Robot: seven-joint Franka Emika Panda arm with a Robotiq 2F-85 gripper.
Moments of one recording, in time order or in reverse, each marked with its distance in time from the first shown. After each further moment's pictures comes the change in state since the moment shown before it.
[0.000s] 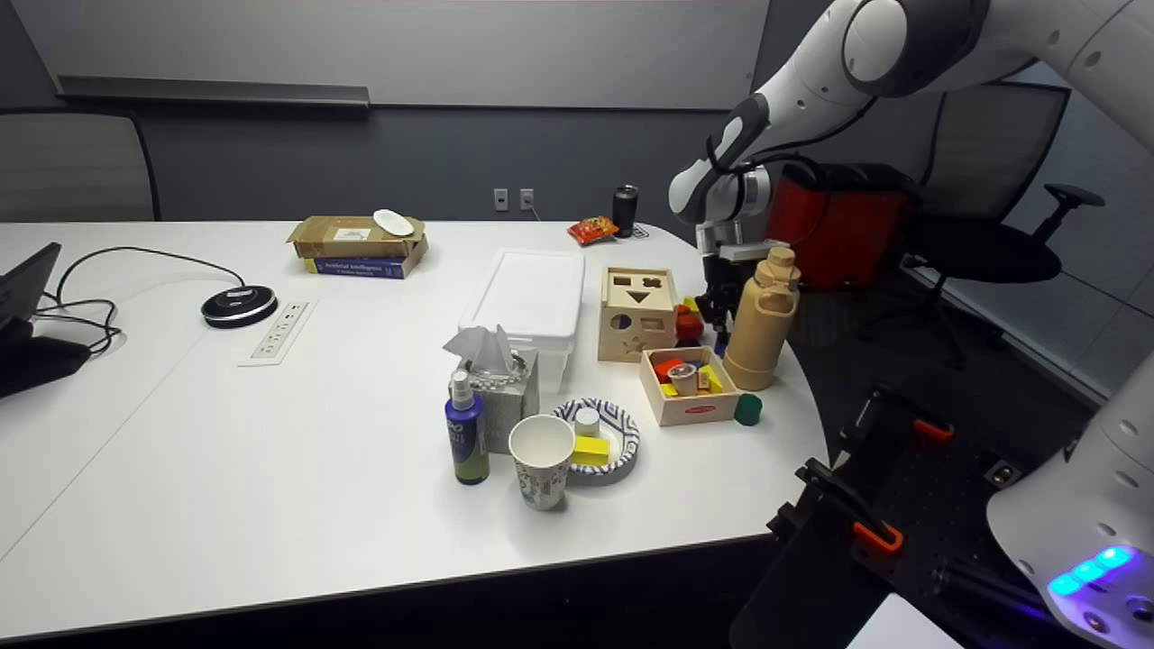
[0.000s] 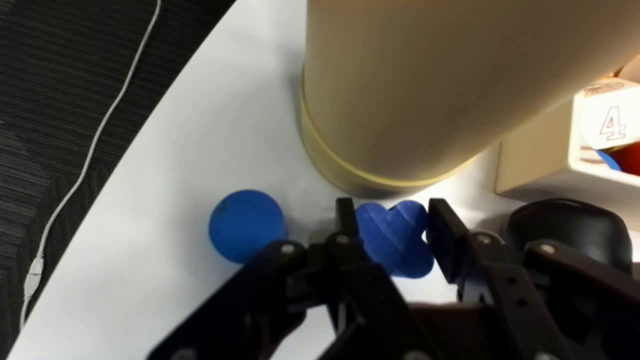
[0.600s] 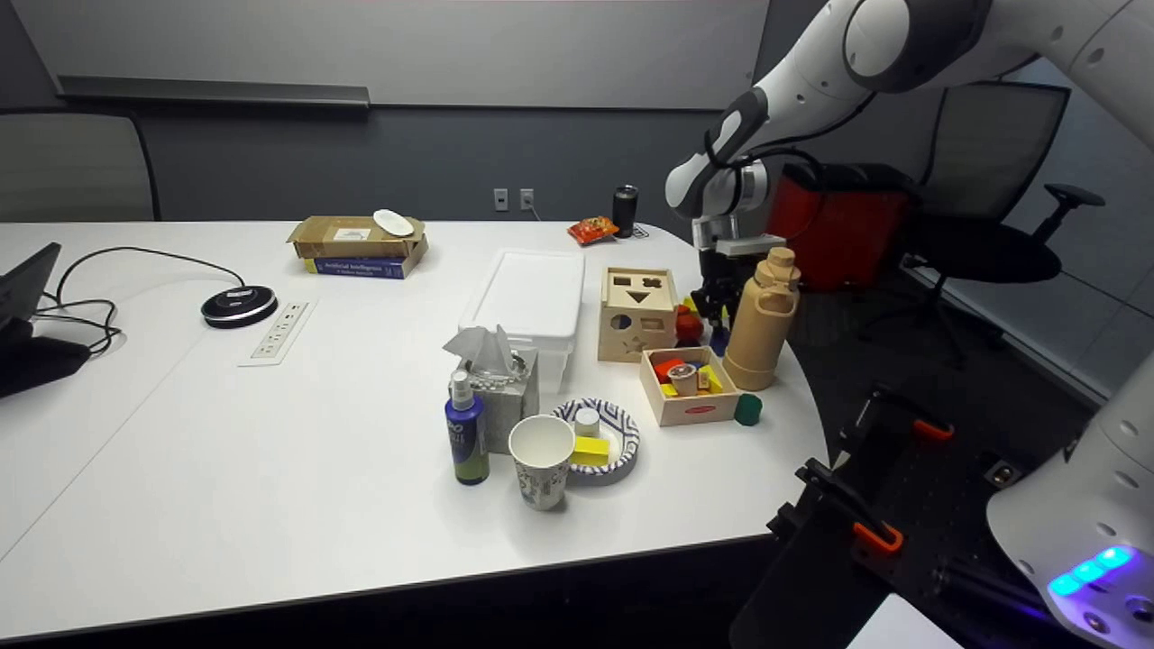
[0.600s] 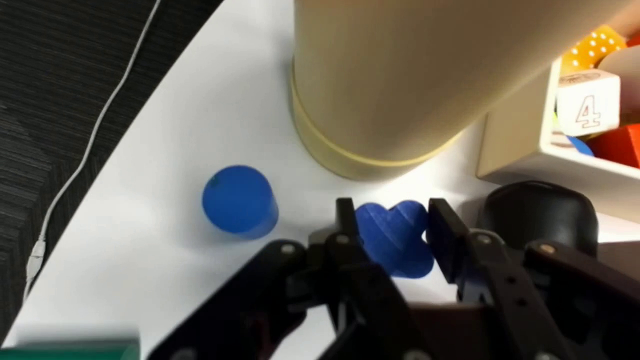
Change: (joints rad) arm 0.004 -0.016 0.008 0.007 -0.008 0.000 0.000
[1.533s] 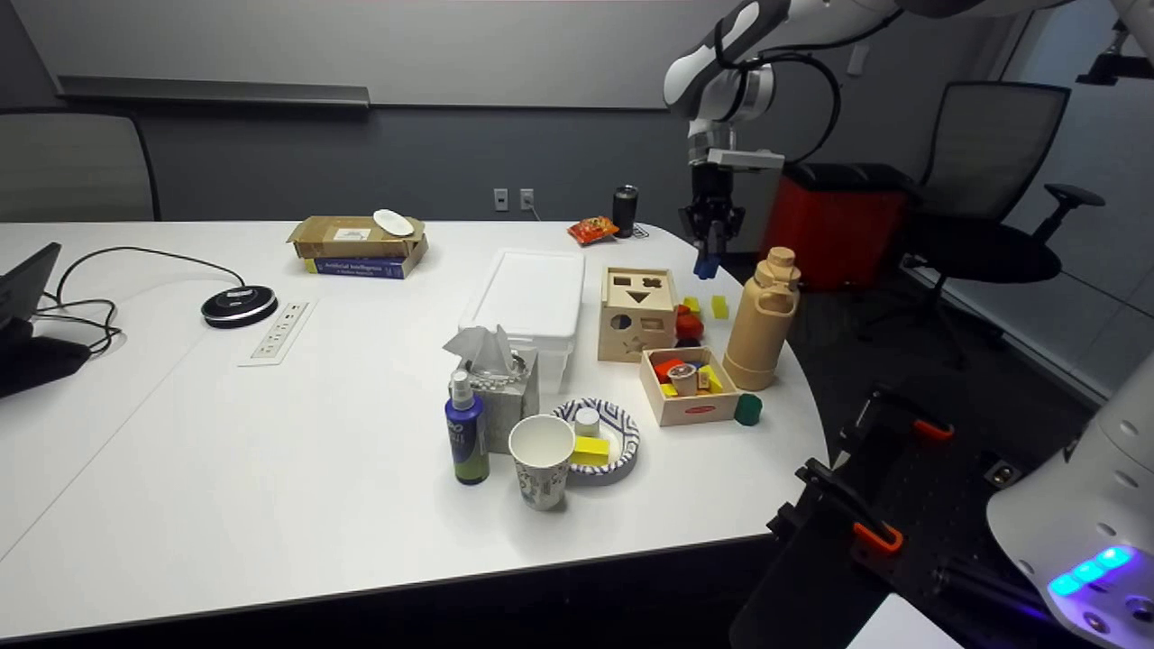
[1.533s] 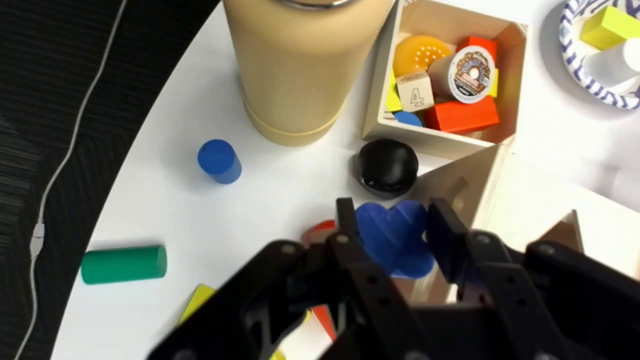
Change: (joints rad) arm 0.001 -0.201 0.010 0.068 0.061 -0.211 0.063
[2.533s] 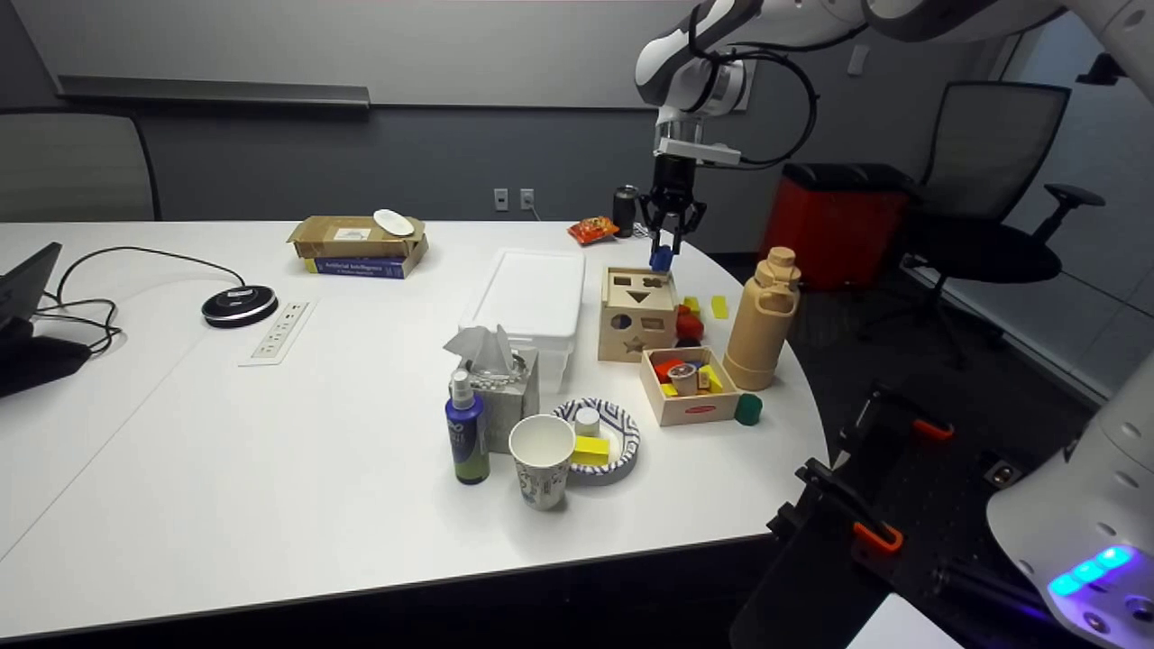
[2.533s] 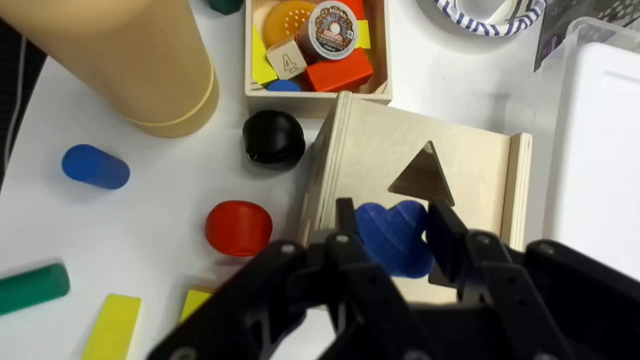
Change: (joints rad) arm 0.035 0.070 0.043 0.146 0.121 -0.028 0.249
